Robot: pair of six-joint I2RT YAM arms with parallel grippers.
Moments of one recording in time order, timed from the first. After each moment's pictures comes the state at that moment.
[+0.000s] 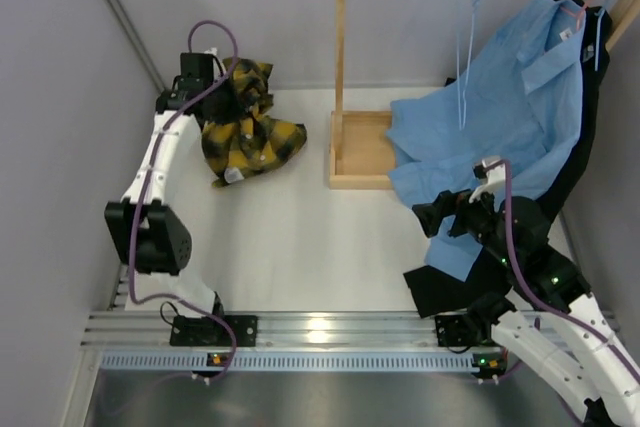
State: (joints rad) left arm -0.05 1.75 1.72 -0.72 0.15 -0.42; right arm 0.55 0.48 0.76 -0.55 0.04 0.28
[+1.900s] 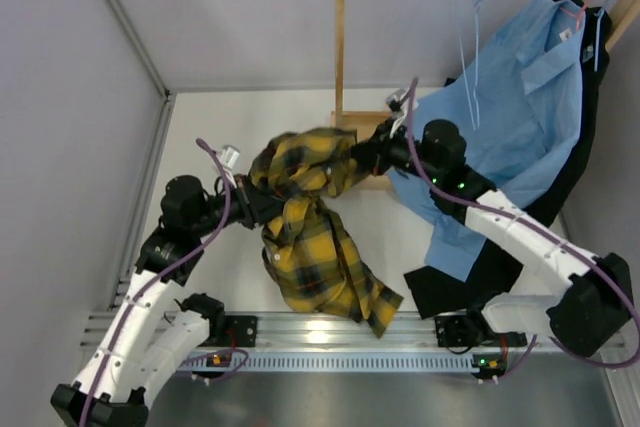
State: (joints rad) left arm -0.31 0.65 0.66 -0.31 0.65 -0.66; right arm 0.61 1.25 0.89 0.19 -0.38 0.37
